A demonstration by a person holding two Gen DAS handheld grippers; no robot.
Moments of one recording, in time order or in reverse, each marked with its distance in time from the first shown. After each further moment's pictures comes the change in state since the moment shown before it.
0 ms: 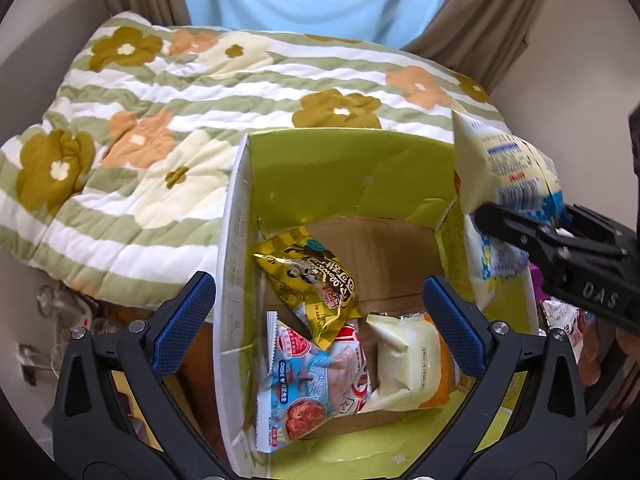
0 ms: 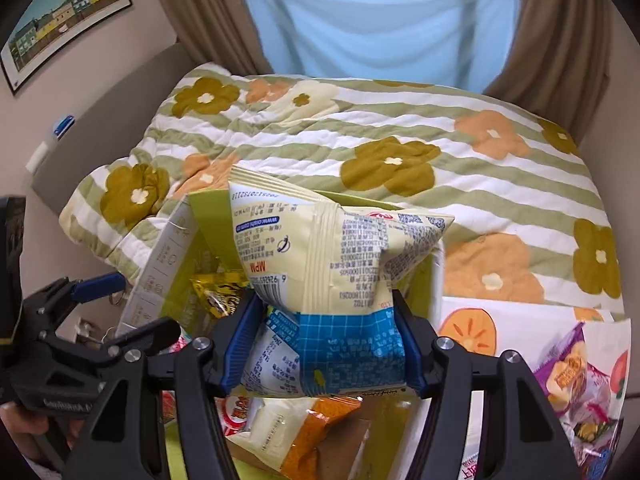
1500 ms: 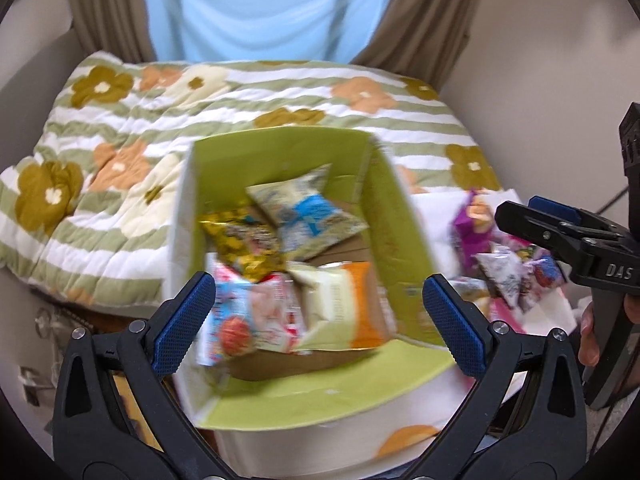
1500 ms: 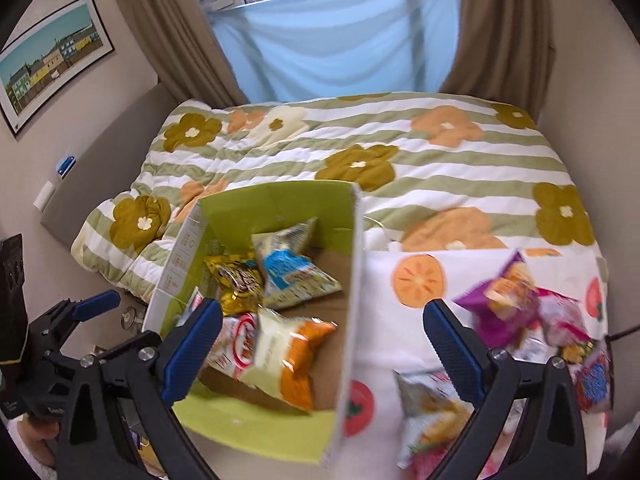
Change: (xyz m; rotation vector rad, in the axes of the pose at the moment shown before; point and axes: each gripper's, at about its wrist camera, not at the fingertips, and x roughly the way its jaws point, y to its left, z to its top) left arm -0.096 -0.082 -0.069 0.133 -0.089 -0.083; right arm -0.126 -0.036 -0.082 0.152 -0.093 -0.058
